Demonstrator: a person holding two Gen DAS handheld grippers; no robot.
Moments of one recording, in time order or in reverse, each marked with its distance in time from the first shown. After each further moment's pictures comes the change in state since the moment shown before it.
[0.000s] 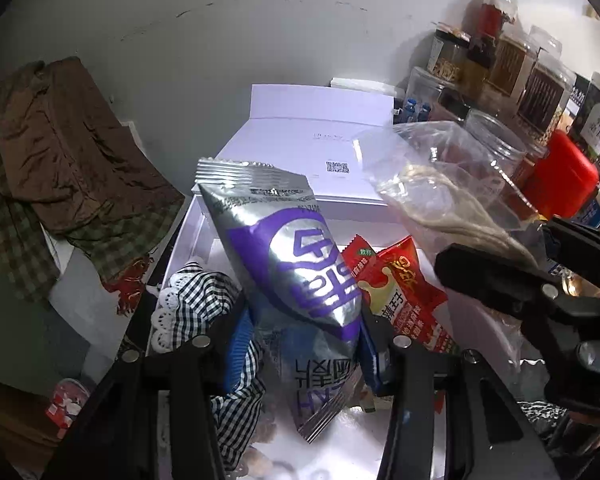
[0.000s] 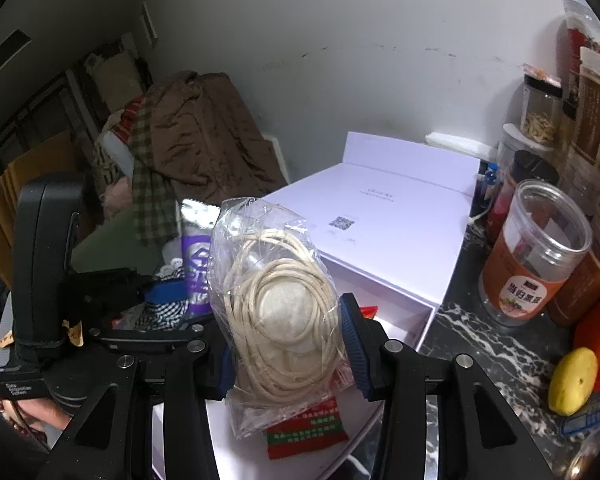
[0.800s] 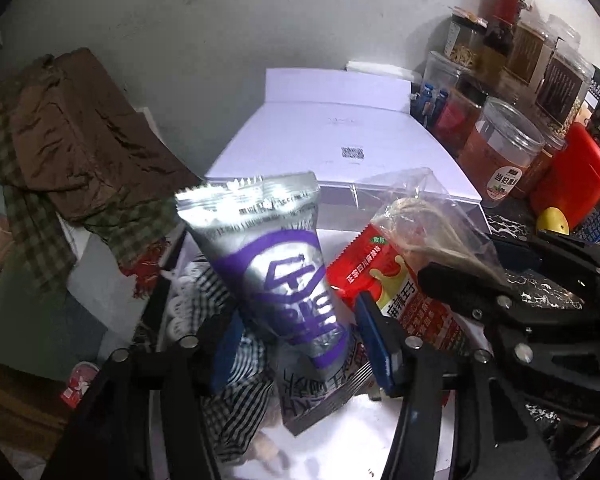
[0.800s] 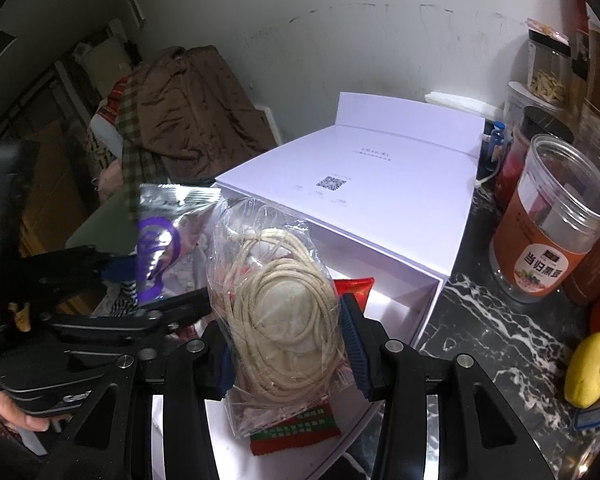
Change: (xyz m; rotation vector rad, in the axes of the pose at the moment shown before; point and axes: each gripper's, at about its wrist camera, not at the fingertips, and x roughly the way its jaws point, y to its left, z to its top) left arm -0.005 -0.003 0.003 -0.009 0.061 0.085; right arm 0.025 -0.016 -0.008 0.038 0.102 0.007
